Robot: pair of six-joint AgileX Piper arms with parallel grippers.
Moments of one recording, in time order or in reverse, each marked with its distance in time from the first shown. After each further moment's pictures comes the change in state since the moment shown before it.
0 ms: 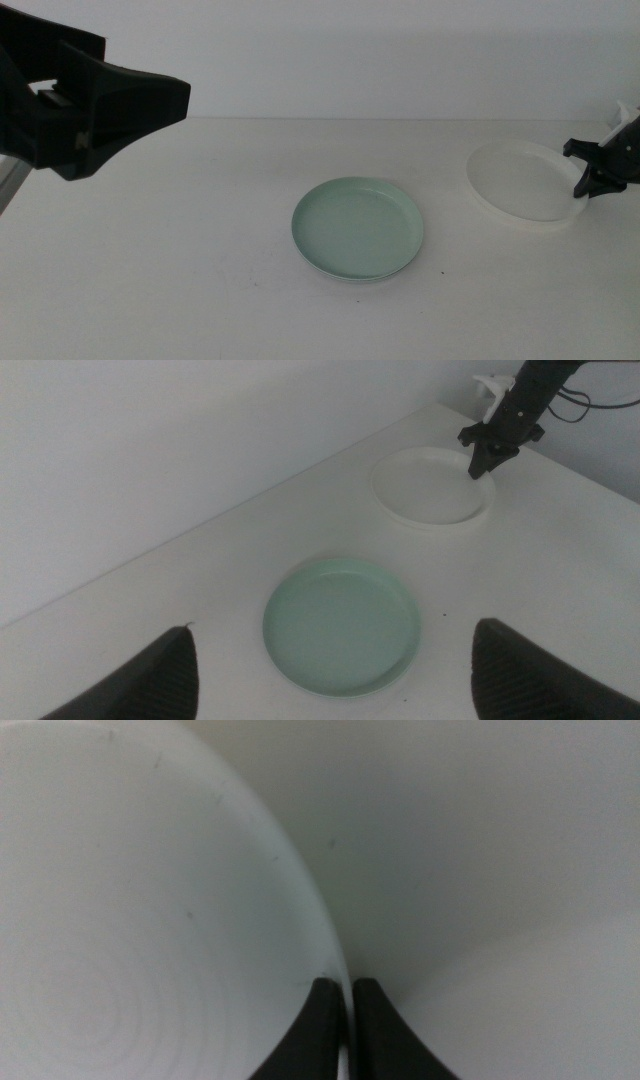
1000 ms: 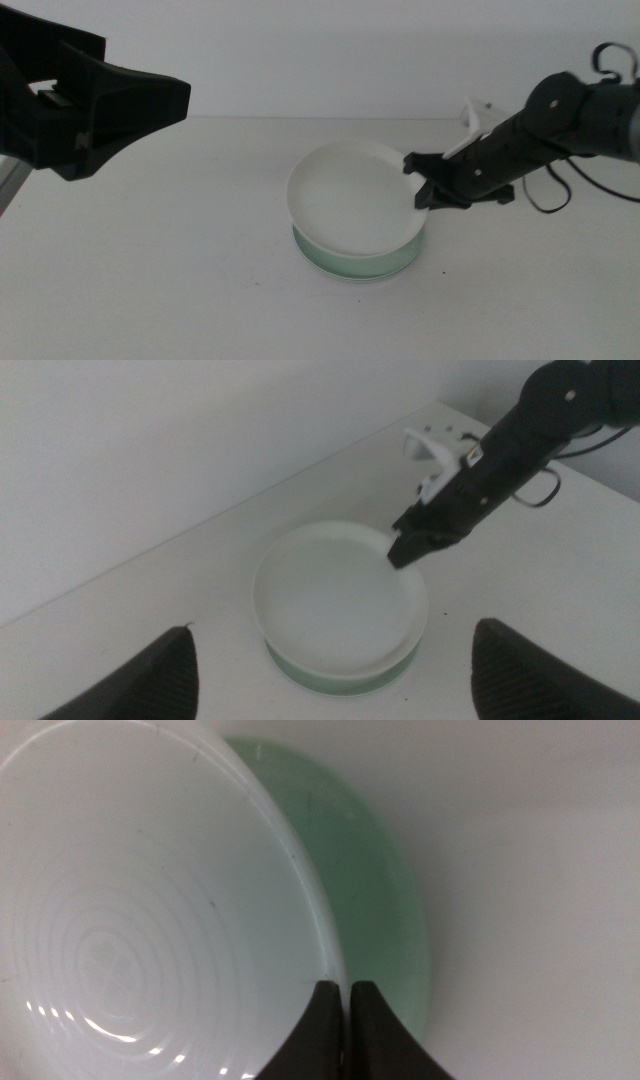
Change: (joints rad) left arm 0.000 0.000 0.000 0.000 0.000 0.000; right arm 0.544 -0.436 0.543 0.253 -0.371 0.020
